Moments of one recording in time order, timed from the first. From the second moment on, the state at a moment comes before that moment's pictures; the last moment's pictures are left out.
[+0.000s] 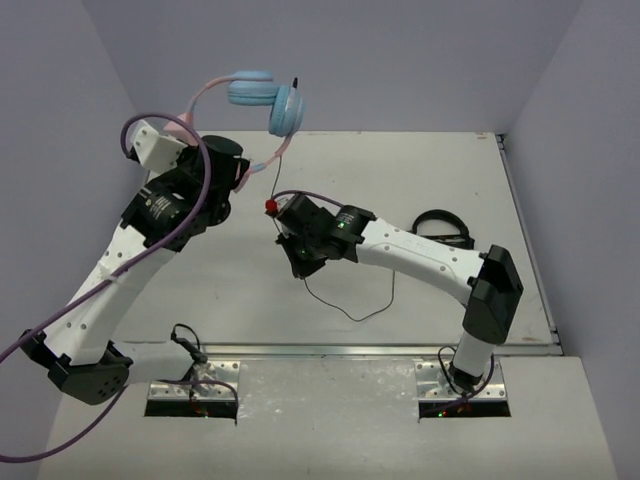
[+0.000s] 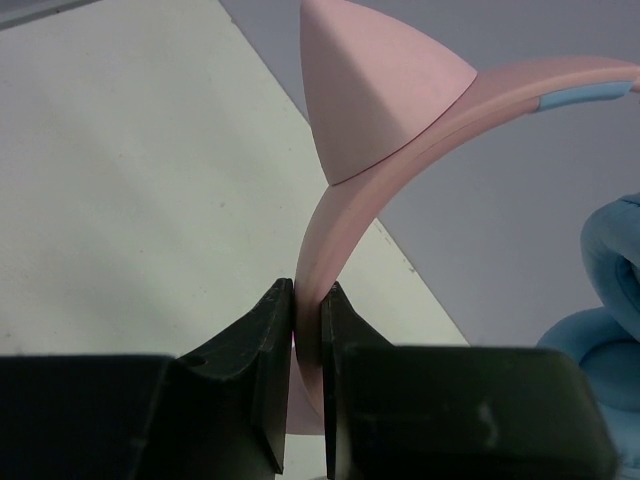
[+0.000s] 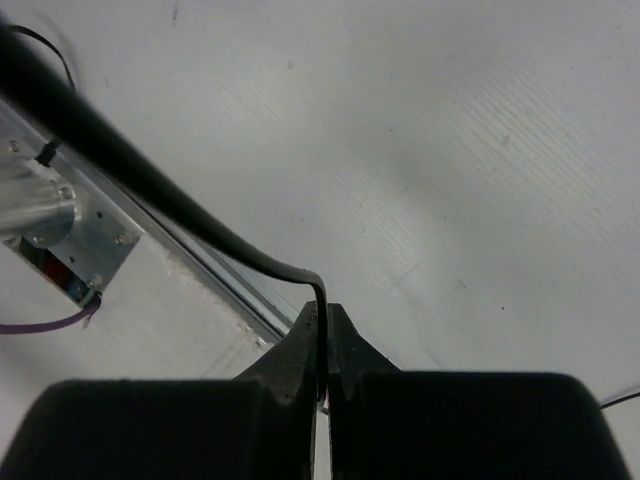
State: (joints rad) left arm -0.59 1.22 1.58 -0.97 -1.01 -1.27; right arm 1.01 1.75 1.56 -0.78 -0.01 0.36
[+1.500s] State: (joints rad) left arm -0.59 1.09 1.26 -0.78 -0.91 -1.02; right arm 1.04 1.66 1.61 -0.82 -0.13 0.14
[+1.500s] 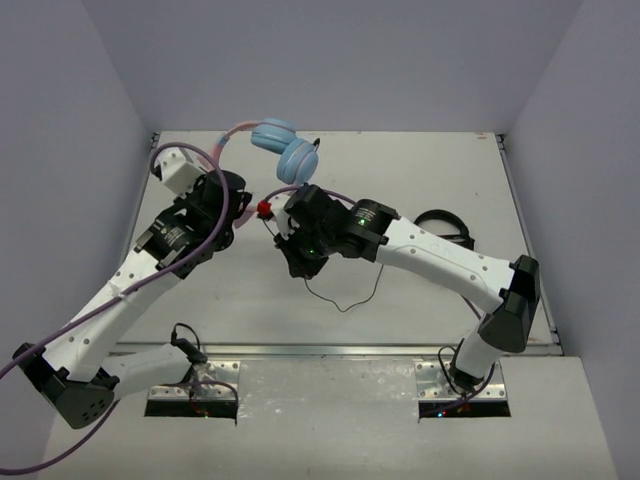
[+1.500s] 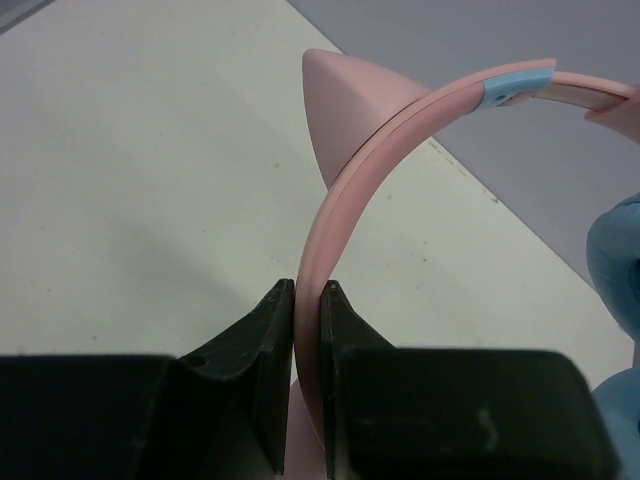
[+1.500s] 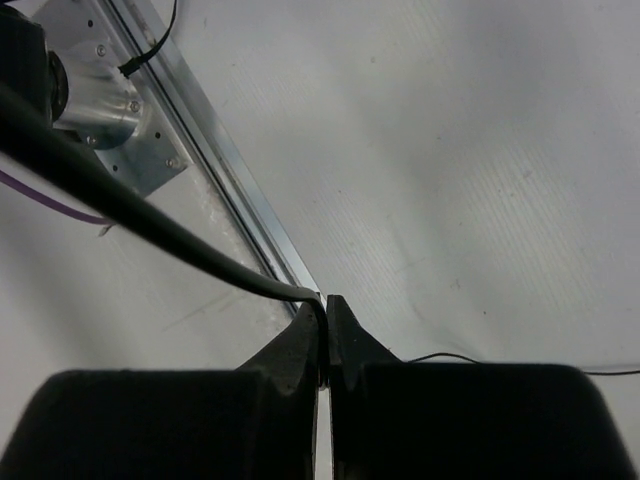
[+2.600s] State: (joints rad) left arm -0.59 1.19 1.06 -0.48 -0.23 -0.39; right arm 0.93 1.63 1.88 -1.35 0.24 0.10
